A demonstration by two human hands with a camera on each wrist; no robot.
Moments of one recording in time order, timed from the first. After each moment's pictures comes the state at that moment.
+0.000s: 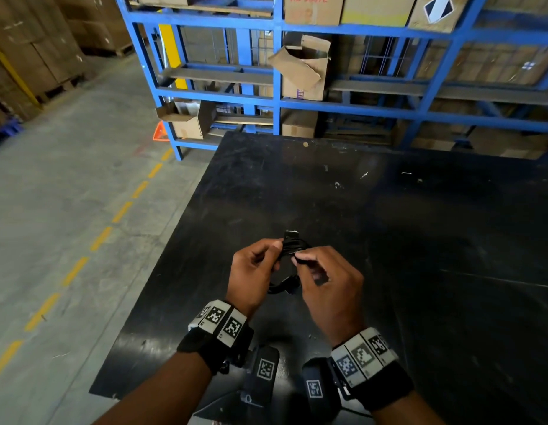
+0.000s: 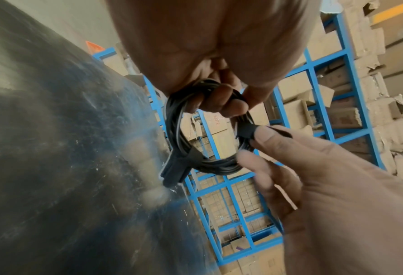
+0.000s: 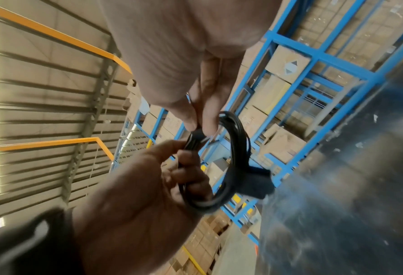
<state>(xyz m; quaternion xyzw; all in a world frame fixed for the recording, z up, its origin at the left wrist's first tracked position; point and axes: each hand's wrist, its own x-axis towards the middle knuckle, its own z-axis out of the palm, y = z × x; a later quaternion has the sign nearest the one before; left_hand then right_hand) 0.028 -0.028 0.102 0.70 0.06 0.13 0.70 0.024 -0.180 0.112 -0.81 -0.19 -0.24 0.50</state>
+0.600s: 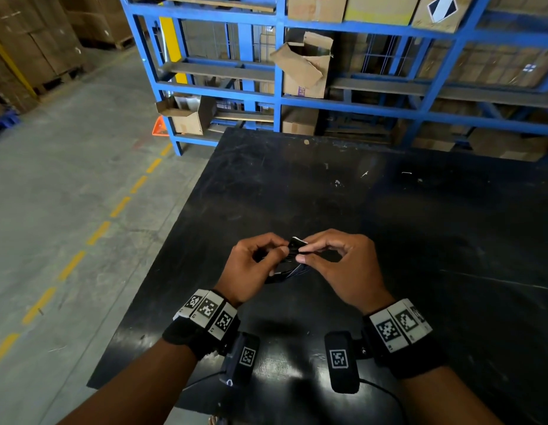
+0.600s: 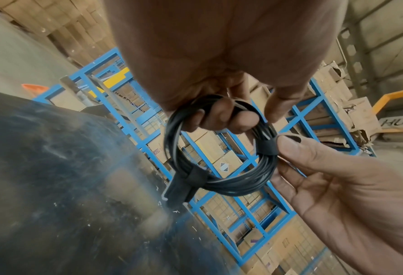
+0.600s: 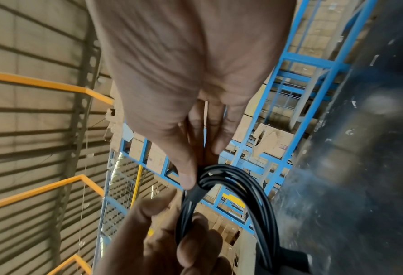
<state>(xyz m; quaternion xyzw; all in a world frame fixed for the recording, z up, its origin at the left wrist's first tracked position) 0.029 -0.009 0.120 0.76 -0.05 0.06 0.64 0.060 -0.209 0.137 -0.79 -0.23 -0.07 0.56</state>
